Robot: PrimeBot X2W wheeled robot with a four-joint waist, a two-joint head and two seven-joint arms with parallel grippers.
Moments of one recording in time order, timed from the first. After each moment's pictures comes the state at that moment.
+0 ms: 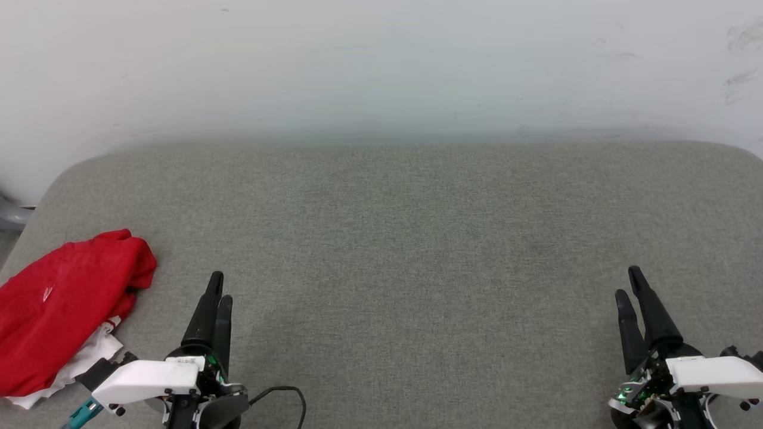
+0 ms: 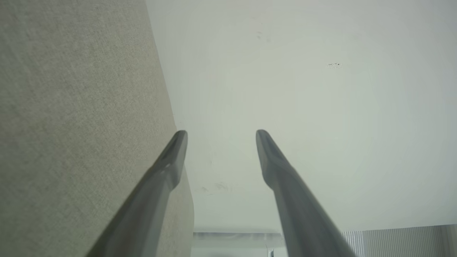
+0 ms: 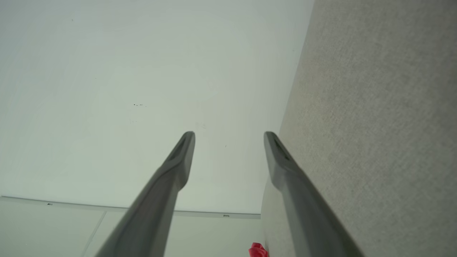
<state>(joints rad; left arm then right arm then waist) -0.08 0.05 0.06 0.22 -1.59 -0.13 0.06 -0.07 -0.05 -0.07 0.22 1.59 0.13 0.06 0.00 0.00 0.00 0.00</state>
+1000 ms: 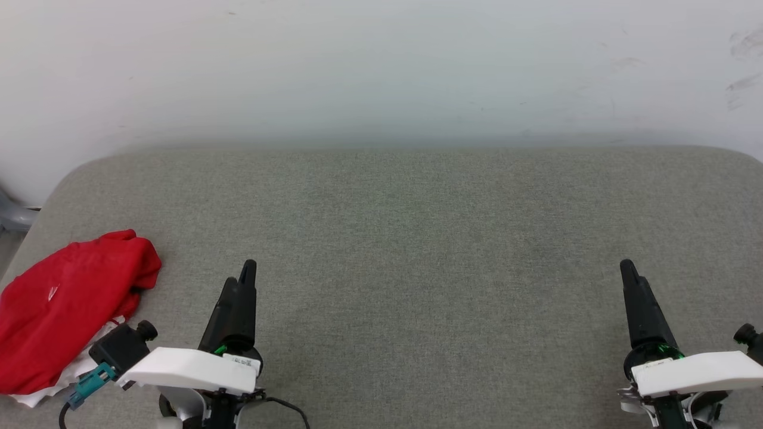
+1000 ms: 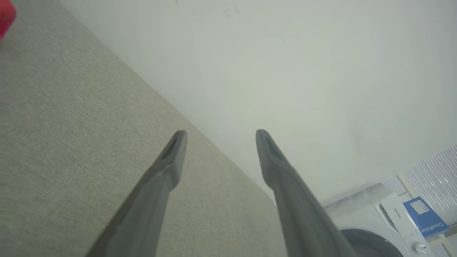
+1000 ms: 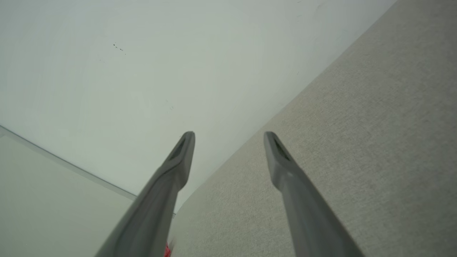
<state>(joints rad) -0.07 0.05 -0.02 0.13 -1.02 -0.13 -0.07 -0.03 -0.06 -0.04 0.11 1.03 0.13 -0.06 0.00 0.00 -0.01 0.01</state>
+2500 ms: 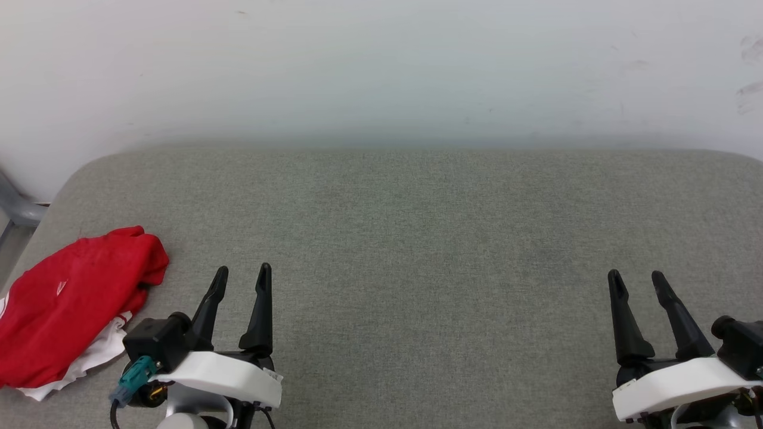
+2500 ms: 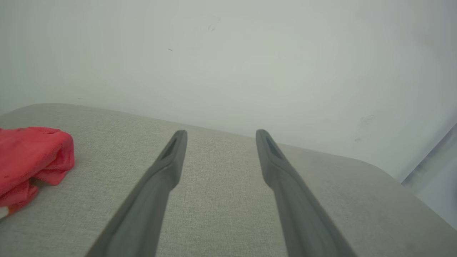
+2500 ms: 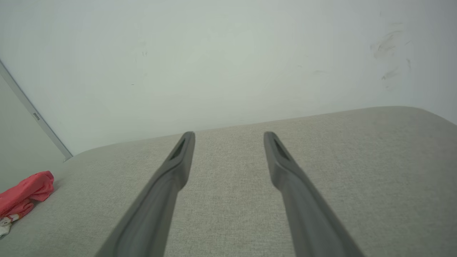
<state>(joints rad) -0.07 0.05 -0.03 0.12 -0.36 -0.13 -0.19 0.03 -0.05 -0.07 -0.02 0.32 0.13 -0.06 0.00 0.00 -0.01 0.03</state>
